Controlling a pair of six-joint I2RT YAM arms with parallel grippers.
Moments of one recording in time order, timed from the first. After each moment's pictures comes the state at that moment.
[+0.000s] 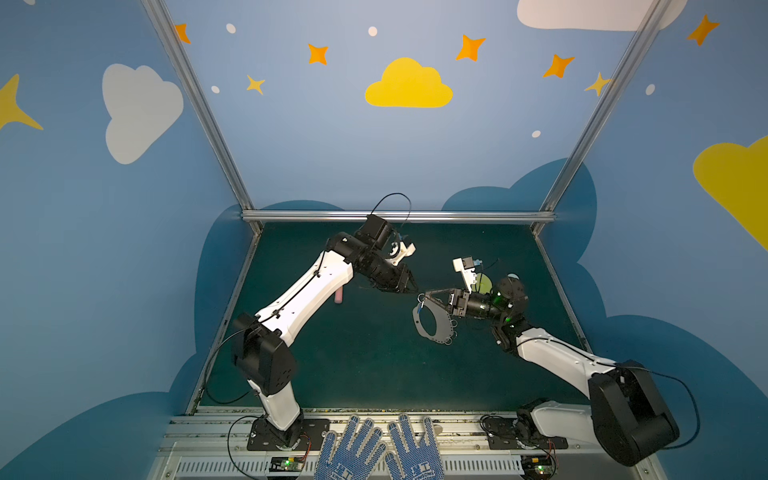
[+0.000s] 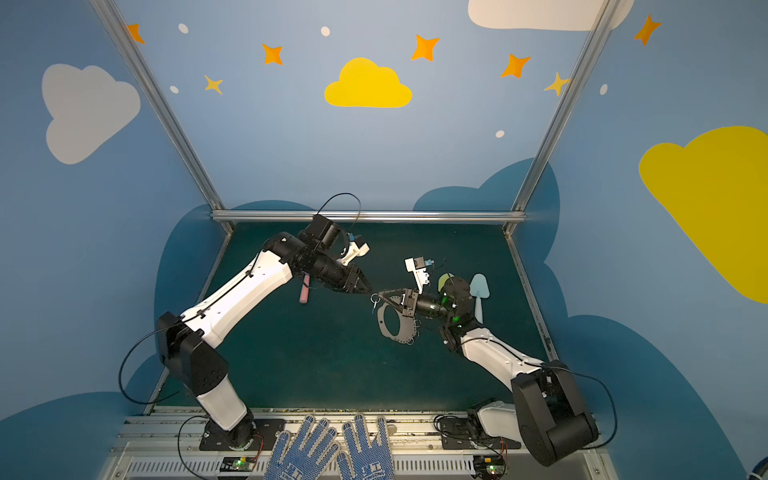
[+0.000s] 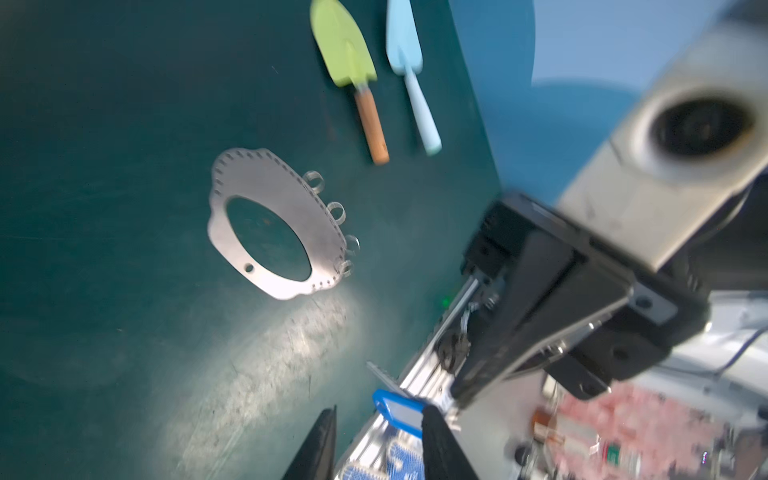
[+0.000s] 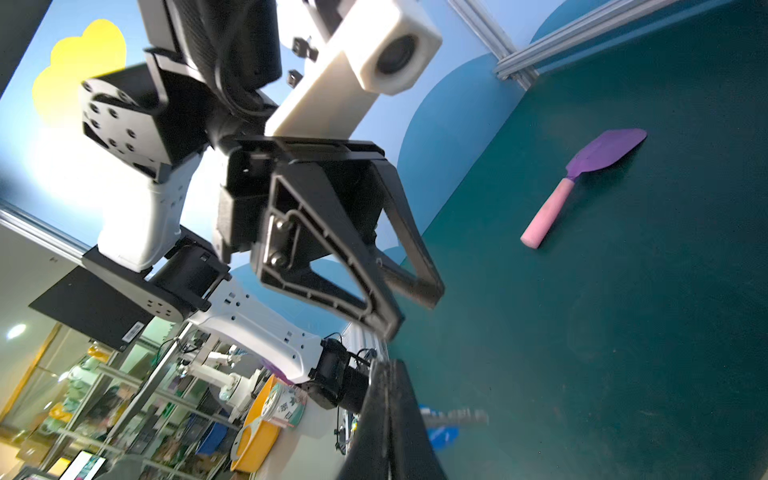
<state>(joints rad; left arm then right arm) -0.55 1.70 1.68 -0.99 0.62 -0.33 0.44 1.27 0.55 0.76 -0.91 0.88</state>
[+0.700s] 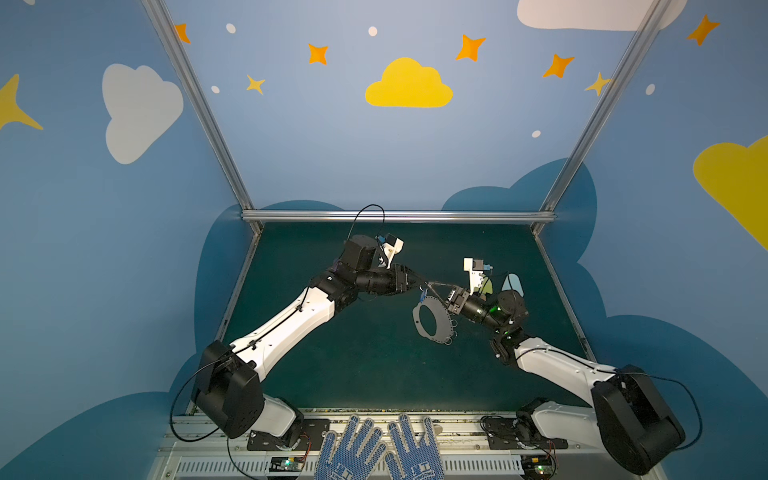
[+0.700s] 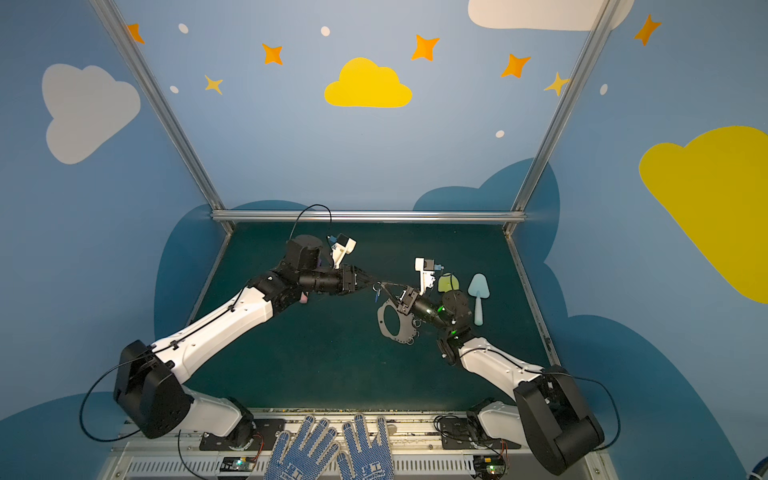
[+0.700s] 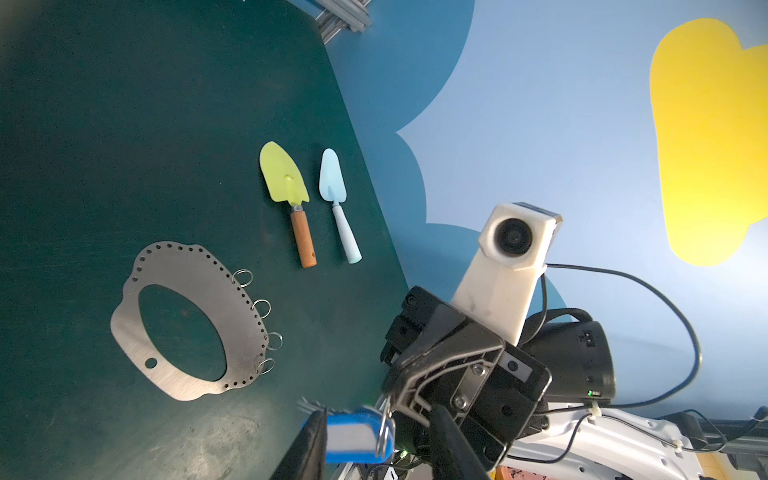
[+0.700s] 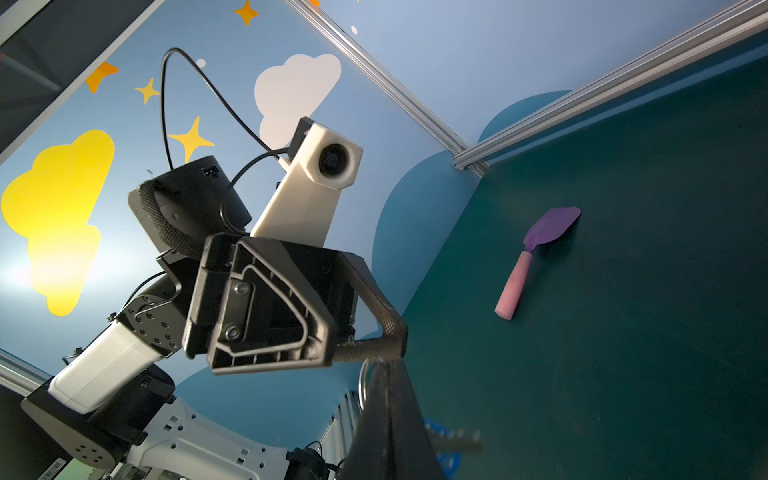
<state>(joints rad) -0.58 1.46 1.22 -0.23 0.64 -0.77 0.53 1.24 0.48 0.90 -0.55 0.96</state>
